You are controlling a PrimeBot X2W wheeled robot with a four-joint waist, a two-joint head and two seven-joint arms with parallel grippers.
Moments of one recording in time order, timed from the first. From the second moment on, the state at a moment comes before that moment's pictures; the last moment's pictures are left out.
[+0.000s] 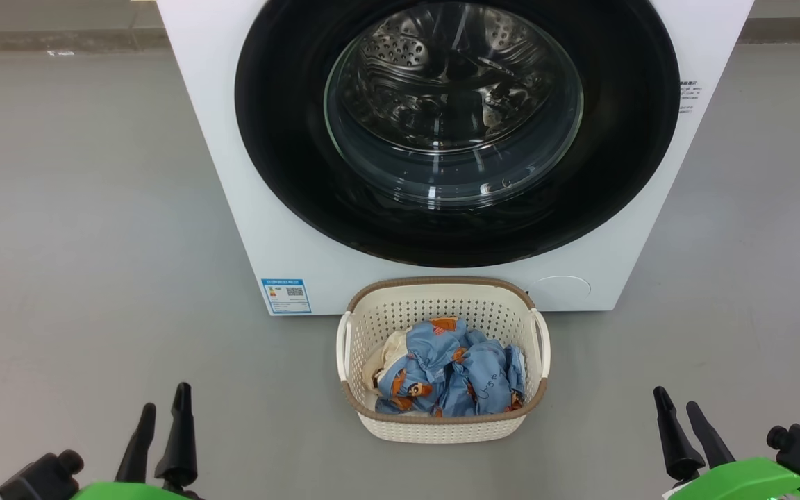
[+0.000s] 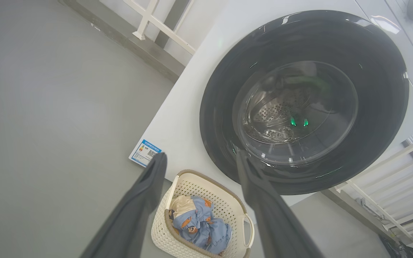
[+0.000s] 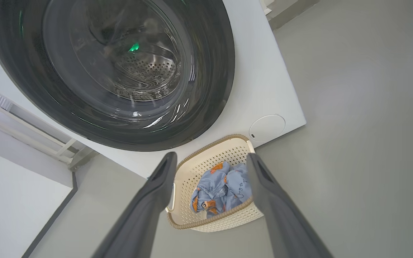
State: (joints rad) left arm 0.00 0.06 -0.04 0.18 -0.79 -0.13 -0.13; right arm -0.05 -0.11 -0.05 0.40 0.74 0.13 -0.13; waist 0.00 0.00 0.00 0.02
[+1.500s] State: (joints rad) left arm 0.01 0.09 -0.09 0.14 -0.39 -0.13 -0.25; right arm -0.06 -0.14 -0.08 0.41 0.29 0.13 -0.25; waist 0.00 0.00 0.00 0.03
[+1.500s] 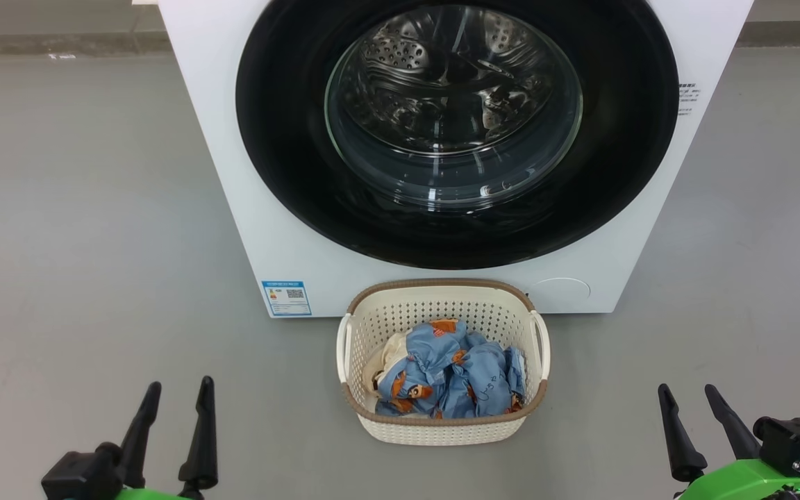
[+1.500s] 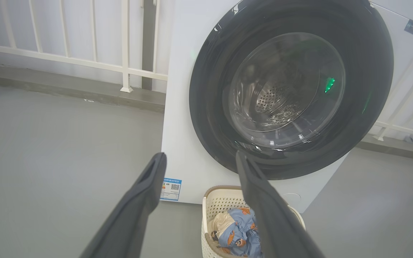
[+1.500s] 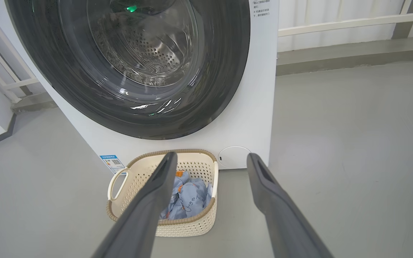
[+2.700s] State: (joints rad) left arm 0.00 0.09 -0.07 0.20 -0.37 -0.13 -0.25; right arm -0.06 -0.12 -0.10 0.40 0.28 0.13 -0.25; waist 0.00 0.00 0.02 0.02
